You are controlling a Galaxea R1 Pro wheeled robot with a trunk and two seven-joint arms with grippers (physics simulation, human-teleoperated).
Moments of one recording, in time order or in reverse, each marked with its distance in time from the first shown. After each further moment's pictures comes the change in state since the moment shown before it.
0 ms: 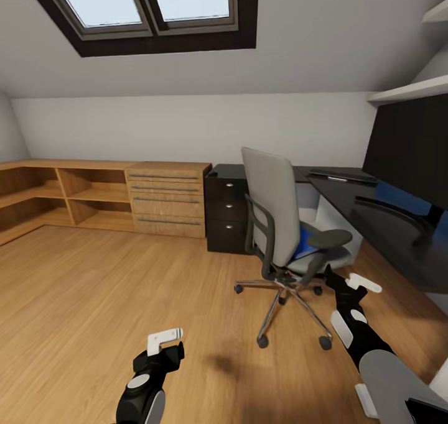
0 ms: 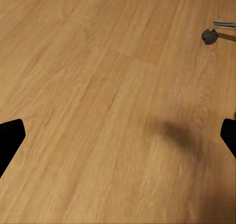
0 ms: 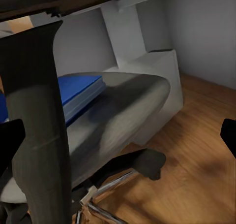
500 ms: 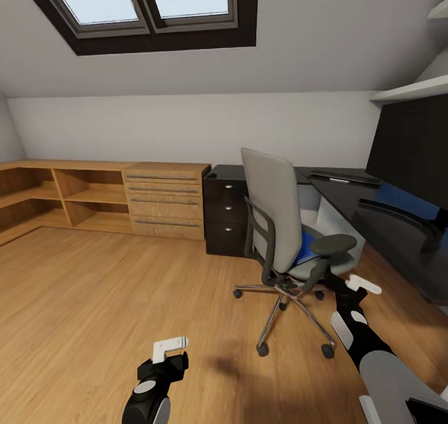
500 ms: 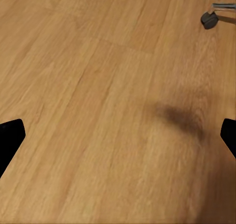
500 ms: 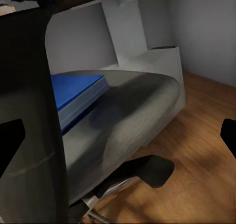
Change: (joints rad) left arm 0.000 0.000 -0.027 0.065 -0.002 0.000 0.003; right arm 0.000 -0.003 0.000 0.017 0.000 0.000 0.003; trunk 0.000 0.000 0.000
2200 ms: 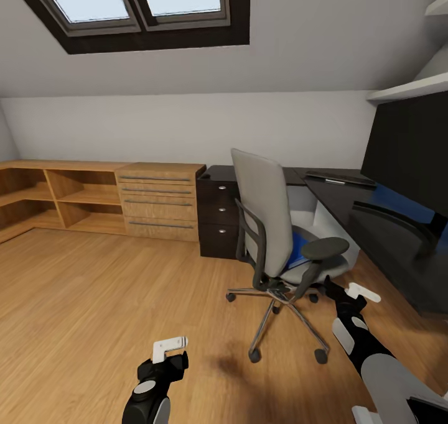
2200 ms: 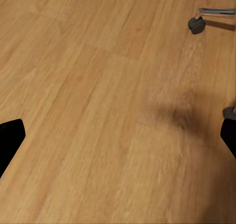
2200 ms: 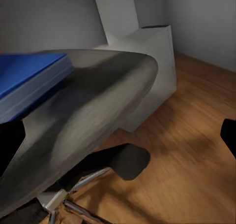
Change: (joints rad) left arm 0.000 0.000 0.001 0.000 0.000 -0.006 0.001; right arm 0.000 -0.010 -0.001 0.069 -0.007 0.029 0.001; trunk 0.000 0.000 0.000
